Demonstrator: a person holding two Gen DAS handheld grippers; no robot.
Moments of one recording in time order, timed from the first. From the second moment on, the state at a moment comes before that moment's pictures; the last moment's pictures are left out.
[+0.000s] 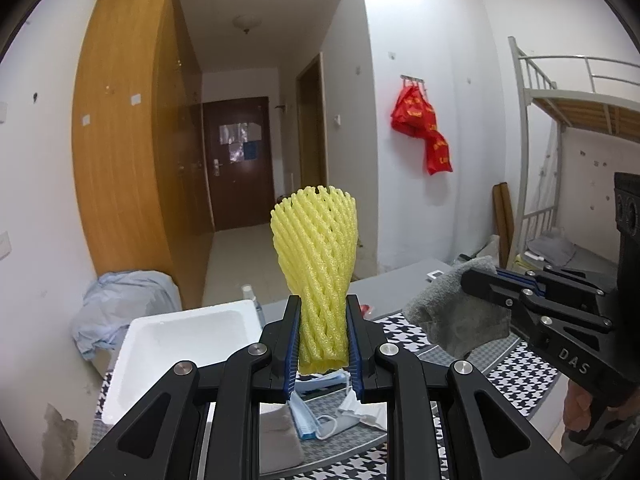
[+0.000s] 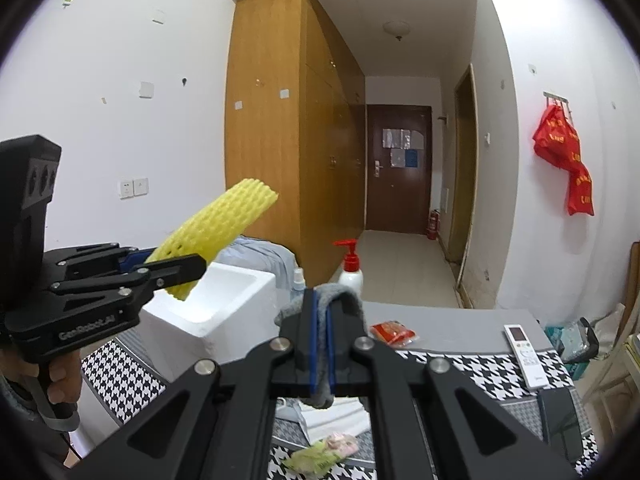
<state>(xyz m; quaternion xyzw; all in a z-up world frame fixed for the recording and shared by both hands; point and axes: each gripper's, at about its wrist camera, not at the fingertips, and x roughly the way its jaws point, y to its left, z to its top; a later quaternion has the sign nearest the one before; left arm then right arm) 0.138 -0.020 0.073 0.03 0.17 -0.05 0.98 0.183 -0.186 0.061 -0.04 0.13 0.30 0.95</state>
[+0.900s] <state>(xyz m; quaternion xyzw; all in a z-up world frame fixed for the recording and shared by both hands) 0.132 0.043 0.074 0.01 0.18 0.05 0.98 0.189 -0.122 0.075 -0.05 0.10 0.37 0.92</state>
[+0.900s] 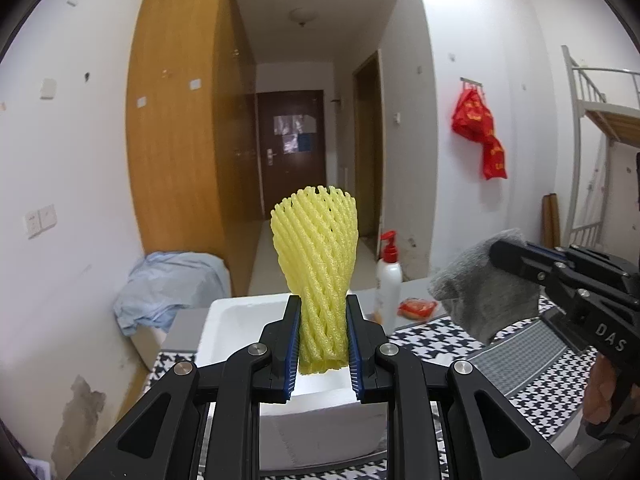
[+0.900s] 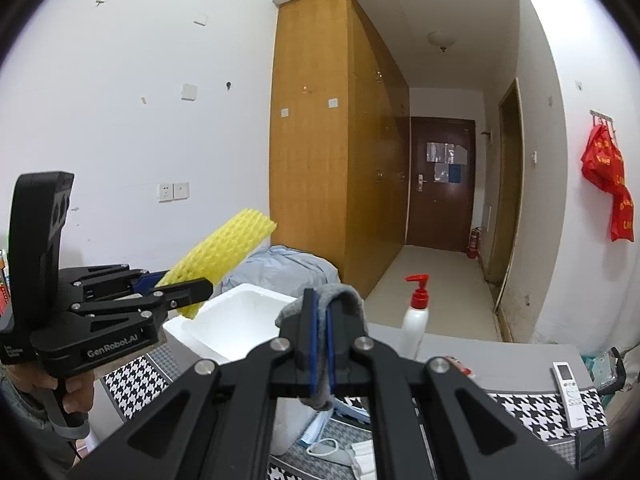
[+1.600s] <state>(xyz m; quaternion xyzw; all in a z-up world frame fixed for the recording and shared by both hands) 0.171 0.070 0.049 -0.01 0.23 0.08 0.97 0.201 -0.099 0.077 -0.06 0.11 0.39 0.91</state>
